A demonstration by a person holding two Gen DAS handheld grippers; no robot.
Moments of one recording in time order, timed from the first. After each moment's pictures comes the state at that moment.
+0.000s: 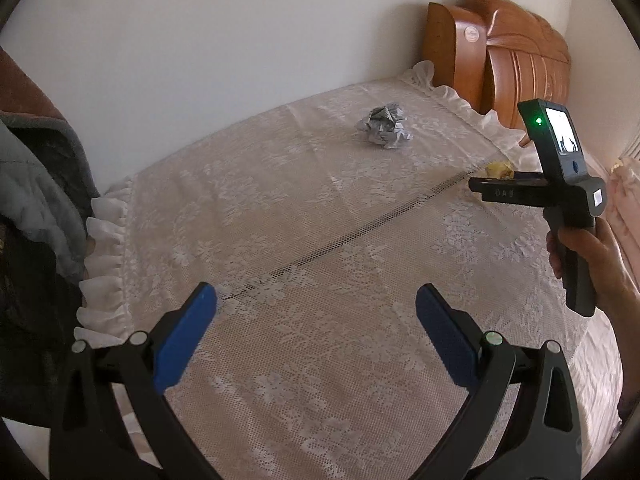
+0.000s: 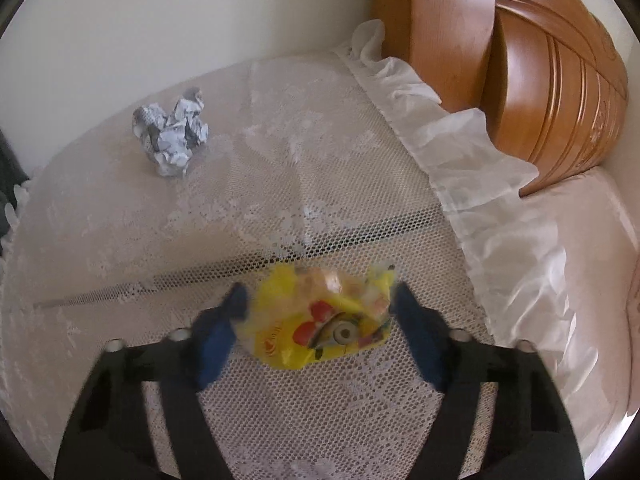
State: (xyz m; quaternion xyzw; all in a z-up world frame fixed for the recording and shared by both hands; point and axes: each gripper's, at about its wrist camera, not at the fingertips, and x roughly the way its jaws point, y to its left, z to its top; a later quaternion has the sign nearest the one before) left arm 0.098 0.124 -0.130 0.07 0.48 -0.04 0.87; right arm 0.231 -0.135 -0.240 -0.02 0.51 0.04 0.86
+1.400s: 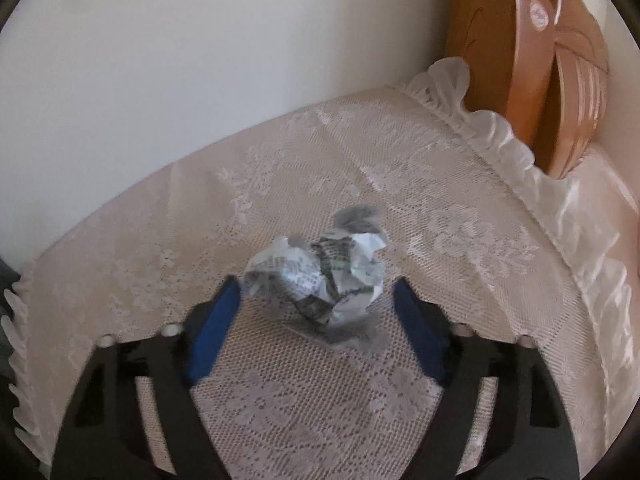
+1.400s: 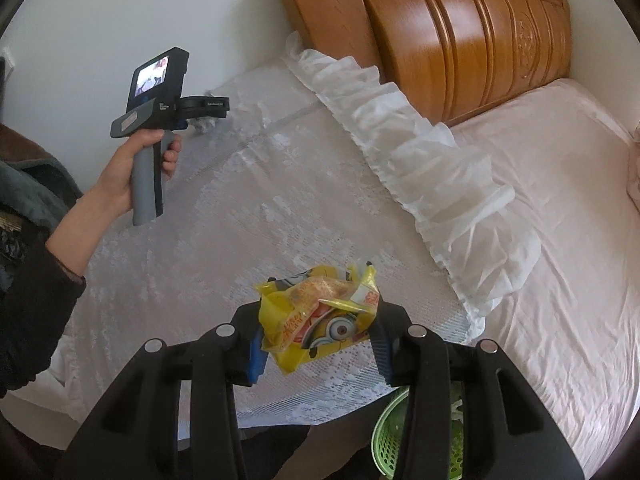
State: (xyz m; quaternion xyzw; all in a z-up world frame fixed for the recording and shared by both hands) left arm 0.336 -0.007 -0.226 0.07 0.50 -0.01 0.87; right arm 0.028 -0.224 -0.177 0.12 0.51 0.02 0.85
